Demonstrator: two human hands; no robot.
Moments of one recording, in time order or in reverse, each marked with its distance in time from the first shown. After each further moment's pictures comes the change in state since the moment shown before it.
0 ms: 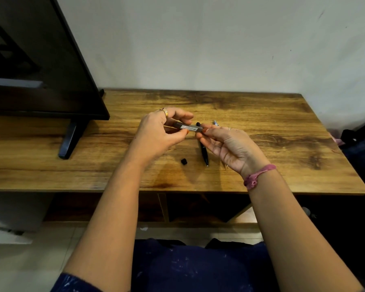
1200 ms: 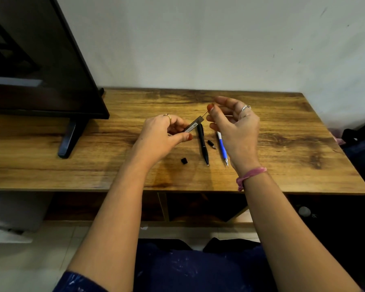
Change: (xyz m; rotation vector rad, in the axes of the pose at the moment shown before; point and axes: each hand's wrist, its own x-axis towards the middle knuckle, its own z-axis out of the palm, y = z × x) left_hand 0.006 -0.008 0.009 0.275 -0.016 -0.155; right_hand 0.000 0.004 0.012 -0.584 0.242 -0.752
